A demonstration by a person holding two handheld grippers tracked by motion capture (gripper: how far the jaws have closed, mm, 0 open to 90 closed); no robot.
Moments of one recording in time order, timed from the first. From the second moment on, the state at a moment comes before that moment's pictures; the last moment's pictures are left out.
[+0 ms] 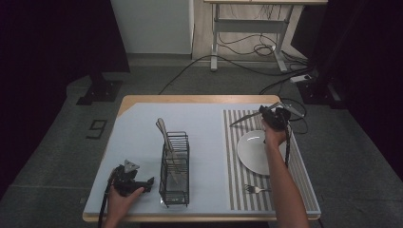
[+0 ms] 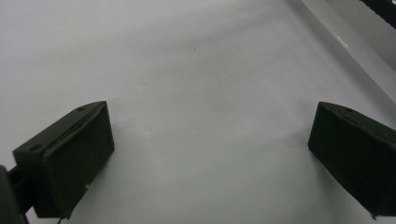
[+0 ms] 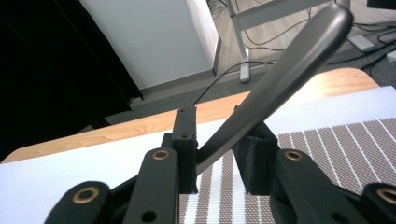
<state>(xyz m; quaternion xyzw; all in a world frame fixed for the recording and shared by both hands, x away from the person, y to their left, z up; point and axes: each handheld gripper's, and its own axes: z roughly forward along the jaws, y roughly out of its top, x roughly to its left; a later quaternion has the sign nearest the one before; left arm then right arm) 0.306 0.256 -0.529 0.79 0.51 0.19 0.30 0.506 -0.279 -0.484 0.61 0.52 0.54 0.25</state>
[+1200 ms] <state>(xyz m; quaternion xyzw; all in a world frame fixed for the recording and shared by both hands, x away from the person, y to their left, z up) 0.306 0.255 -0.529 0.79 0.51 0.19 0.30 0.518 -0.305 -0.518 0.68 0.51 0.49 0.20</state>
